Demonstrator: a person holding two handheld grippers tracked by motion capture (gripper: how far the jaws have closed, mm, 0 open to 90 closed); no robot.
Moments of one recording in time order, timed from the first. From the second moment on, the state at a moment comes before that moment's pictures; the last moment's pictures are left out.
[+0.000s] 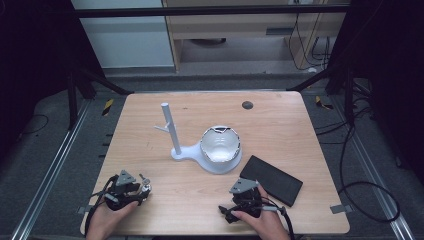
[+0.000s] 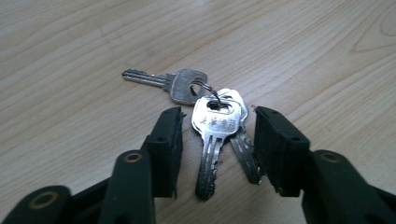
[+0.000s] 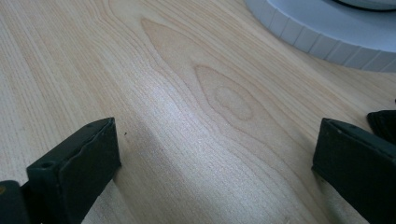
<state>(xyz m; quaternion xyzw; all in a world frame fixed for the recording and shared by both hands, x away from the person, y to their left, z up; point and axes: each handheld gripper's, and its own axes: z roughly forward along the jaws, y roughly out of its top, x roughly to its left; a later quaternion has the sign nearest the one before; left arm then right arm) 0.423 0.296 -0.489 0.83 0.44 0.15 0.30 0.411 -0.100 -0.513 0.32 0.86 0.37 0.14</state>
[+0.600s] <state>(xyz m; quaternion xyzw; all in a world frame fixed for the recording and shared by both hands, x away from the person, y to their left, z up) 0.421 0.302 -0.483 0.83 0.46 0.14 0.29 0.411 -0.101 -0.514 0.32 0.86 0.37 0.14</state>
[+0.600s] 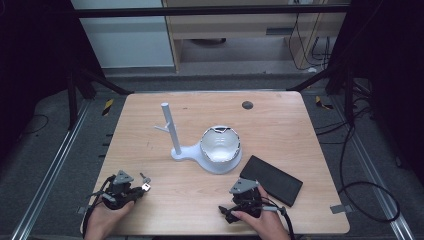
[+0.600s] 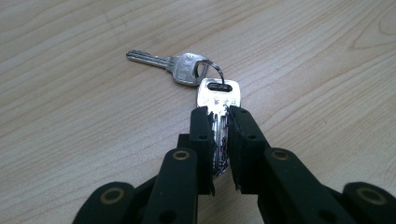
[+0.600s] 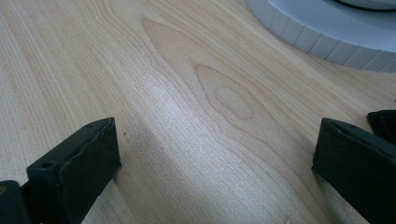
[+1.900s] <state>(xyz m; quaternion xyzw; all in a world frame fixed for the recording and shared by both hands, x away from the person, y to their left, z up) 0.408 0.306 -0.431 0.77 0.45 0.20 0.40 0.411 -0.101 -0.514 0.32 0.86 0.37 0.14</state>
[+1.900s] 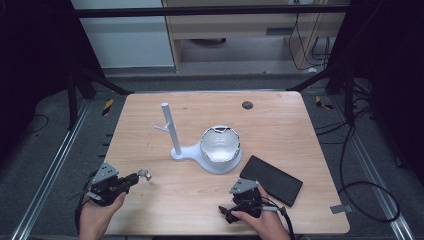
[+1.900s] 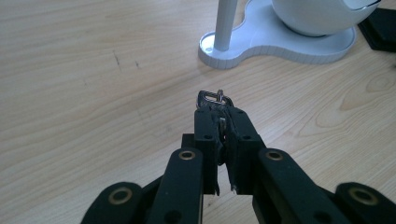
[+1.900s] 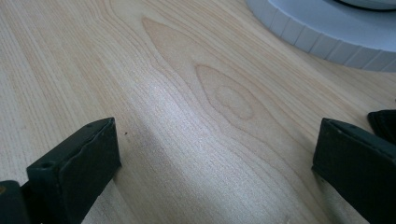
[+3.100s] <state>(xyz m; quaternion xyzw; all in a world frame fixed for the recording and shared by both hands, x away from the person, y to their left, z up) 0.398 0.297 -0.371 0.75 0.41 0.26 0.45 0.411 -0.101 -0.514 0.32 0.86 0.37 0.14</state>
